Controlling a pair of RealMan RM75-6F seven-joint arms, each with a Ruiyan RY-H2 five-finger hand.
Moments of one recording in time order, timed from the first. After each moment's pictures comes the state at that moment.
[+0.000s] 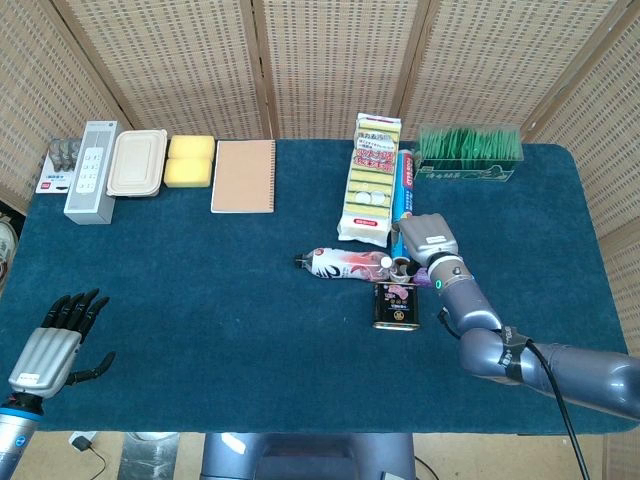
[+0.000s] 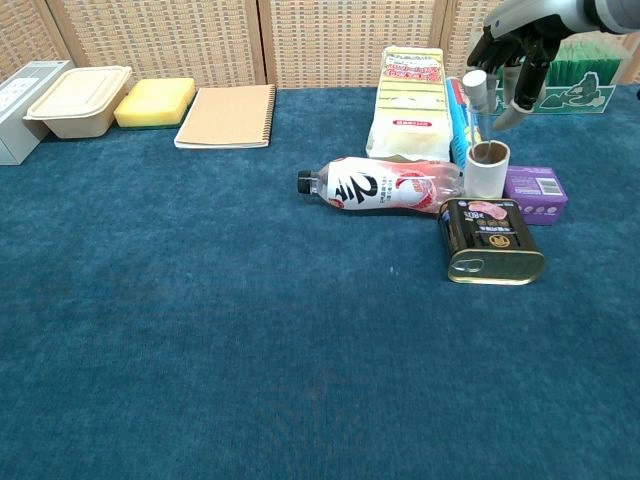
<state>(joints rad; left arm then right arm) -0.15 -1.17 0.05 -1.56 1.55 1.35 0.12 1.24 -1.14 0.09 -1.72 -0.17 0.79 -0.66</state>
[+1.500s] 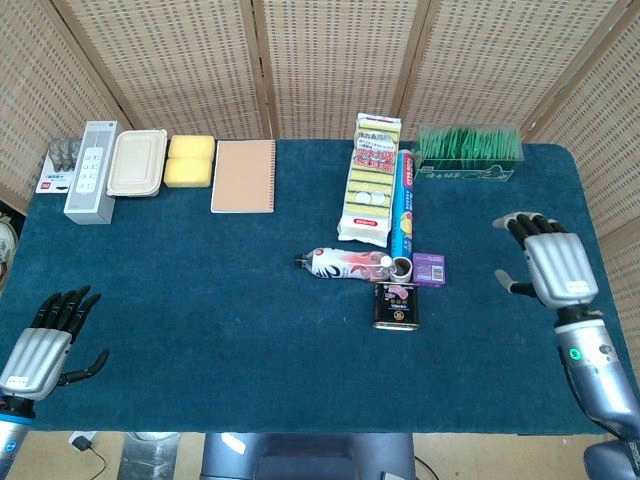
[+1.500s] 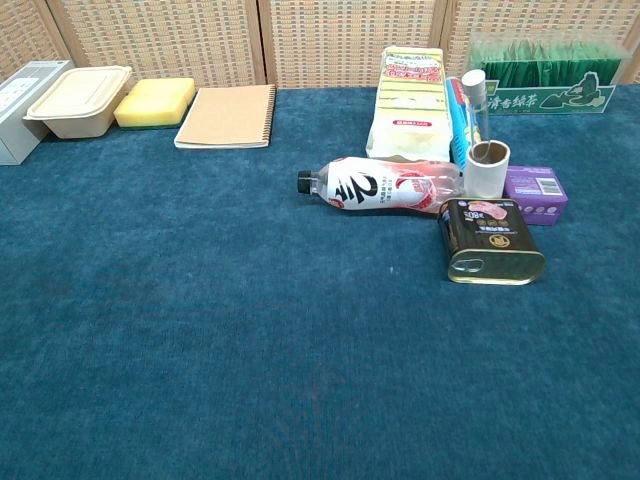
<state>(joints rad) -0.13 -1.16 0.05 -1.56 1.59 1.42 0.07 0.58 -0.93 0.00 -1.84 -1.18 1.40 -0.11</state>
